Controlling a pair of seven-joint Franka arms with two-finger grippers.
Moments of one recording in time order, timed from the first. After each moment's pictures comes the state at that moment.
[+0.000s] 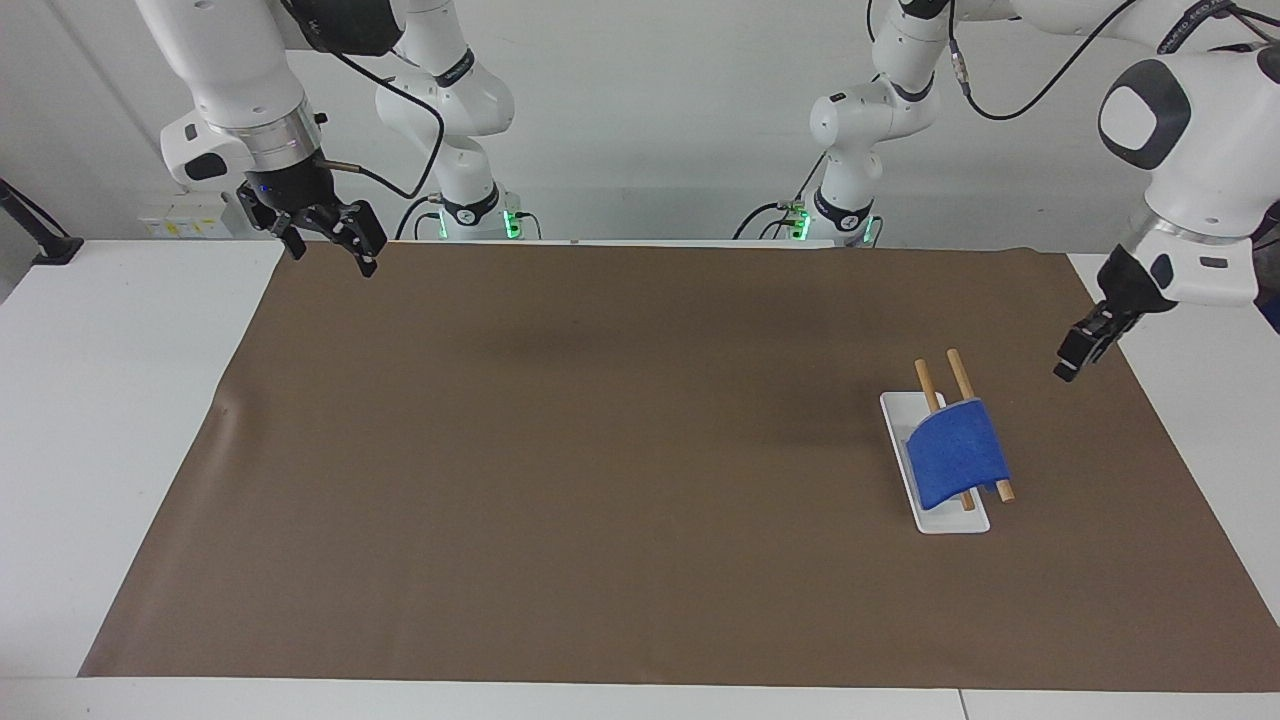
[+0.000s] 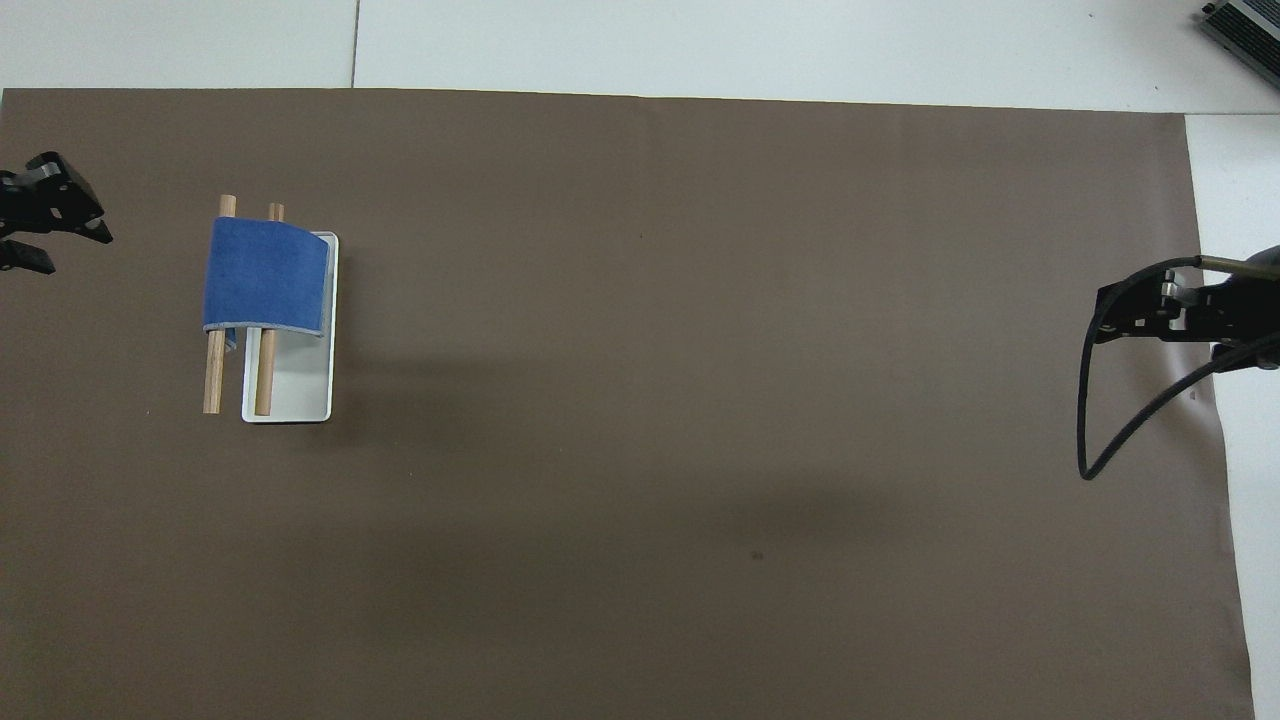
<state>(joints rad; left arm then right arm) 0.24 0.16 -0.28 -1.46 0.10 1.65 -0.47 -0.02 -0.02 0.03 -1.57 -0.05 1.53 0.28</state>
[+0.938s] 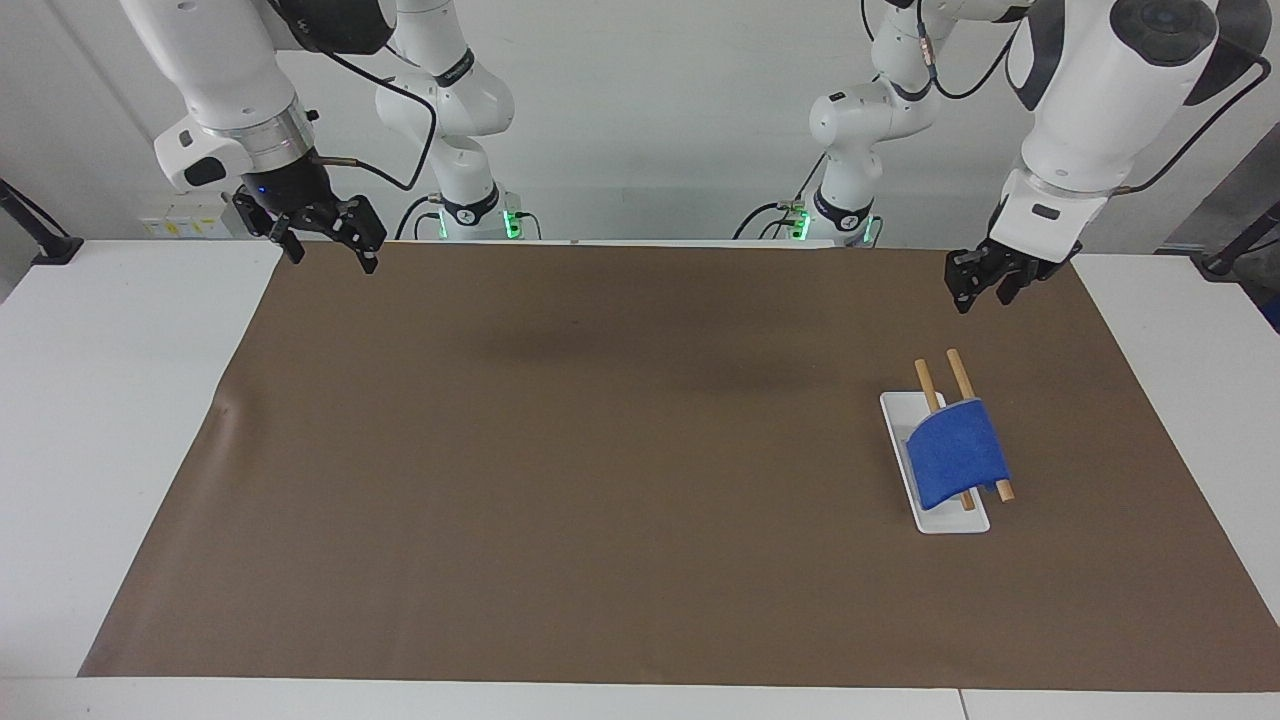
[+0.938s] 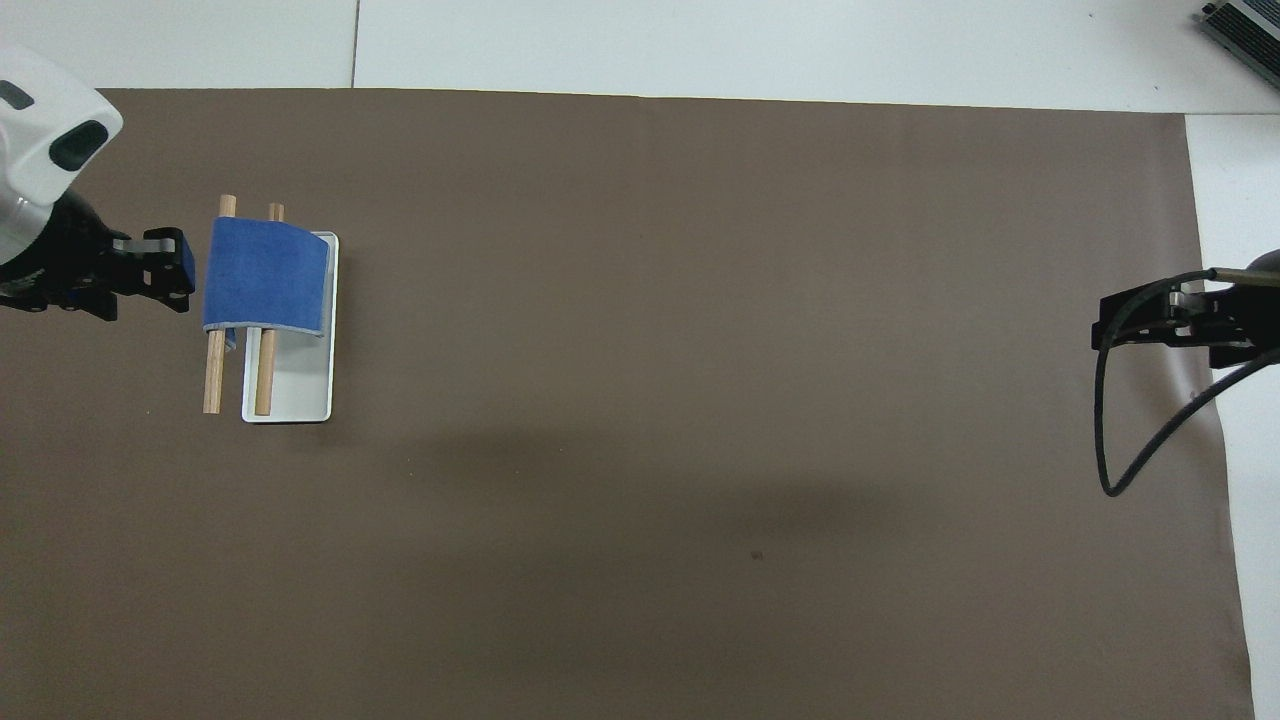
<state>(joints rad) 0.26 0.15 -0.46 -1.38 0.16 1.43 -0.30 -0.02 -0.02 0.01 -1.58 0.00 1.53 0.16</state>
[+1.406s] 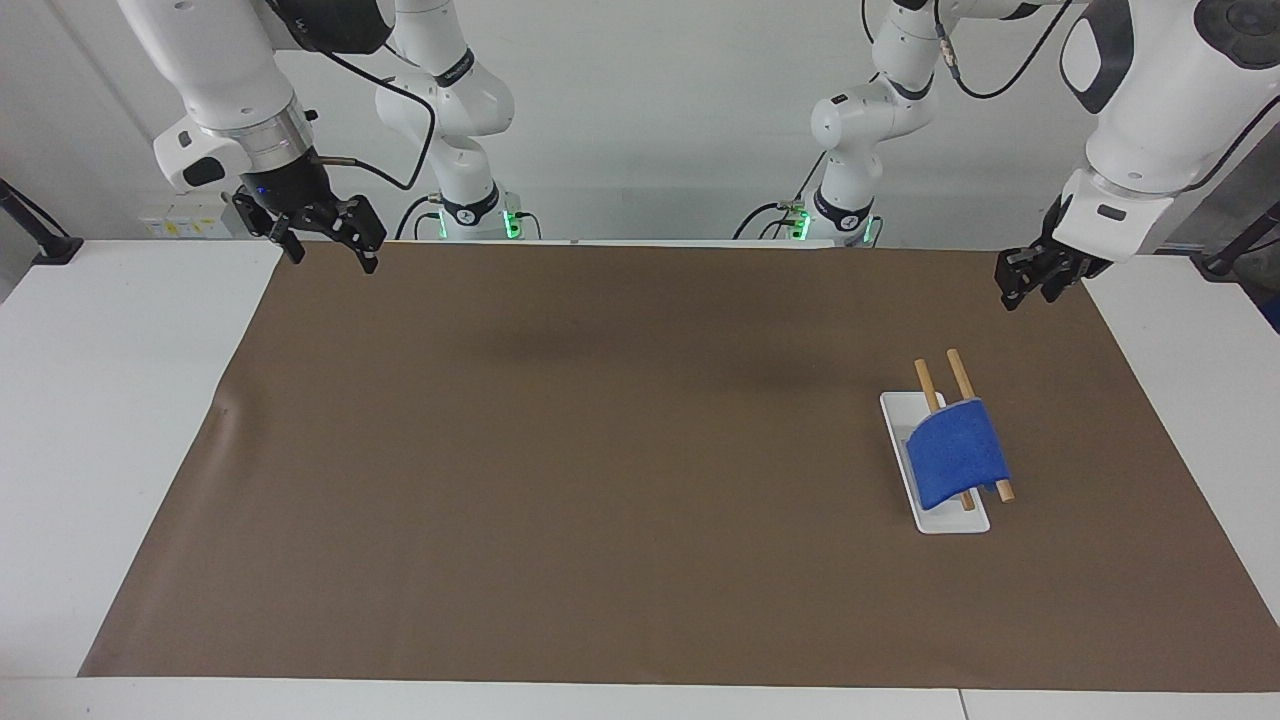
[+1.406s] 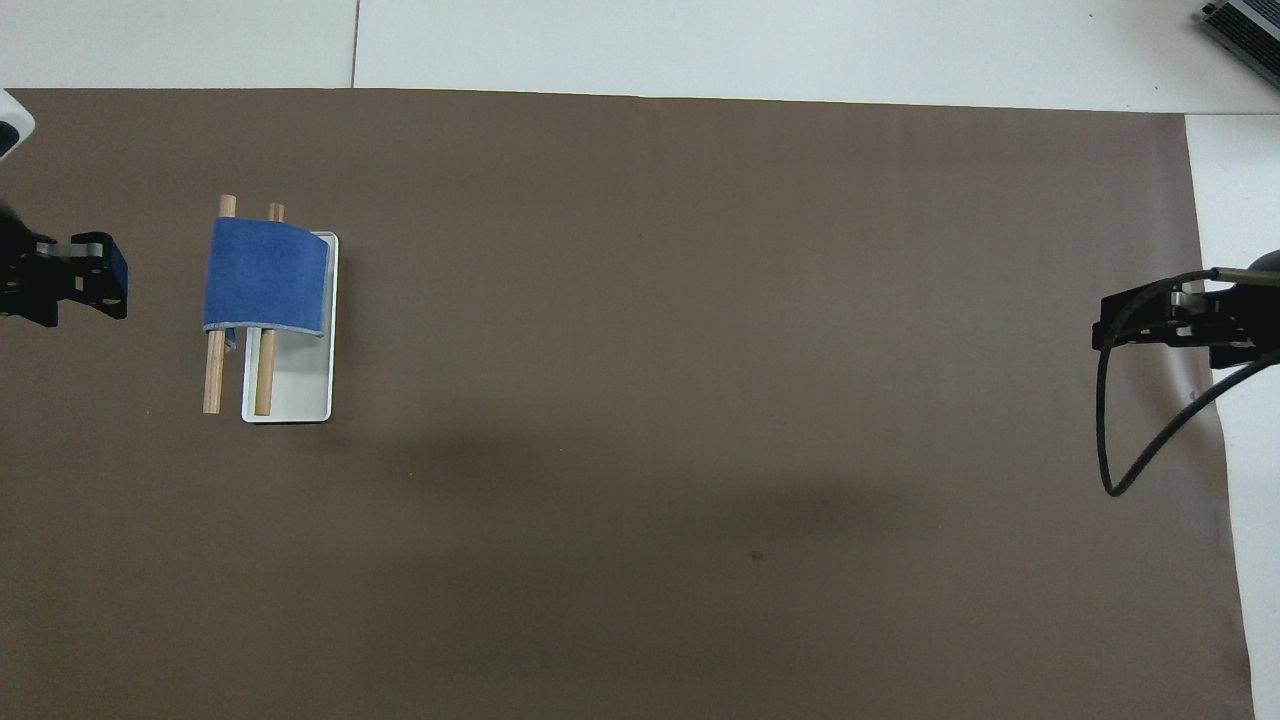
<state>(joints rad) 0.32 0.15 -0.46 -1.39 0.16 1.42 -0.22 -0.02 -0.02 0.01 -1.58 0.00 1.53 0.16</state>
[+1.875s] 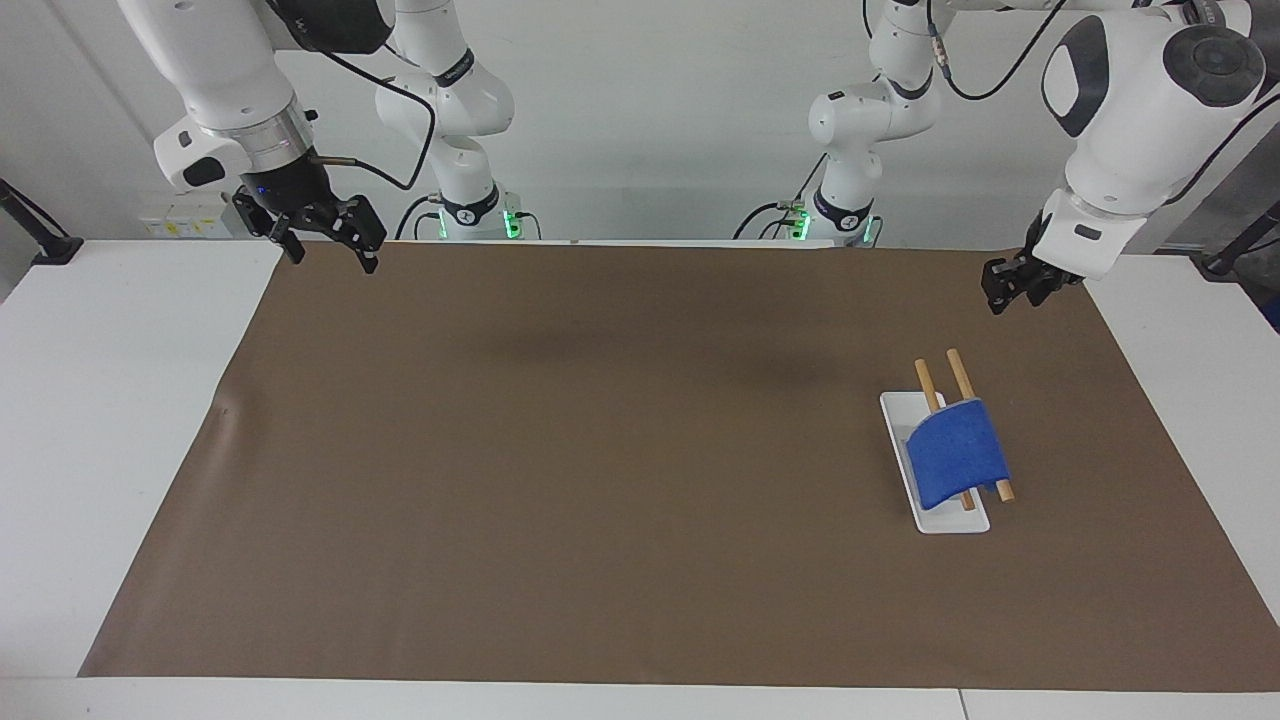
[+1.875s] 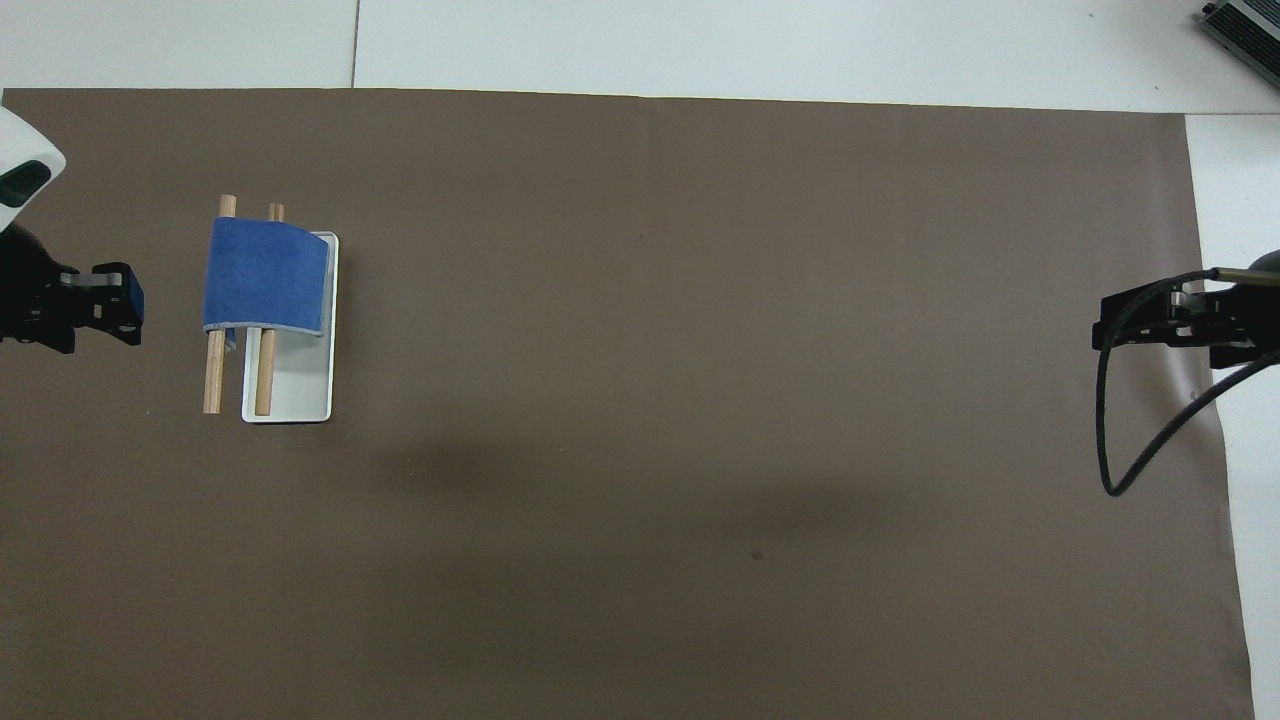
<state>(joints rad) 0.05 0.09 -0.12 -1.51 0.10 1.46 -0.17 -0.02 -0.02 0.01 -1.58 0.00 1.53 0.16</state>
